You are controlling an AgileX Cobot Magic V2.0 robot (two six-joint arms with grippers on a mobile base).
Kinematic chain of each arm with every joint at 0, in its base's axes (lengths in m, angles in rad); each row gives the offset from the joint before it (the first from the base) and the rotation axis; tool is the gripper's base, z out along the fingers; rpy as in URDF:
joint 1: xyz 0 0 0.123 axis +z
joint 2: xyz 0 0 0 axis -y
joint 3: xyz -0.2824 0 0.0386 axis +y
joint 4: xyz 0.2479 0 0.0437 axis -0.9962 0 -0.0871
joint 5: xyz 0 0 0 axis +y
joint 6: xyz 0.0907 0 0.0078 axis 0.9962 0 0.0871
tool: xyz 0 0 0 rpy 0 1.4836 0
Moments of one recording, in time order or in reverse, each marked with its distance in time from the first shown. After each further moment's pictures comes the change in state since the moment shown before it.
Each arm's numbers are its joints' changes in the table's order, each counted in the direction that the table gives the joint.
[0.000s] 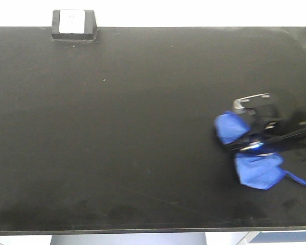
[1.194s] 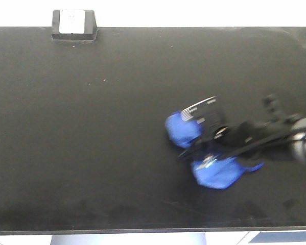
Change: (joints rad) left arm 0.000 0.000 0.000 0.000 0.000 0.000; right arm 0.295 -0.088 -0.019 -0.072 -0.202 -0.016
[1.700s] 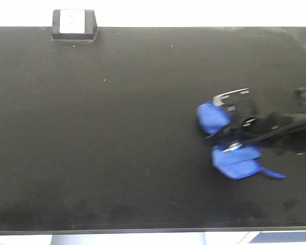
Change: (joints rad) left arm 0.000 0.000 0.000 0.000 0.000 0.000; right arm -0.325 -0.007 0.002 0.000 -0.034 0.001
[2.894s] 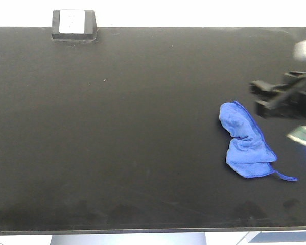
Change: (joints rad) left arm 0.000 0.000 0.000 0.000 0.000 0.000; right arm -0.039 0.882 0.028 0.016 0.380 -0.007
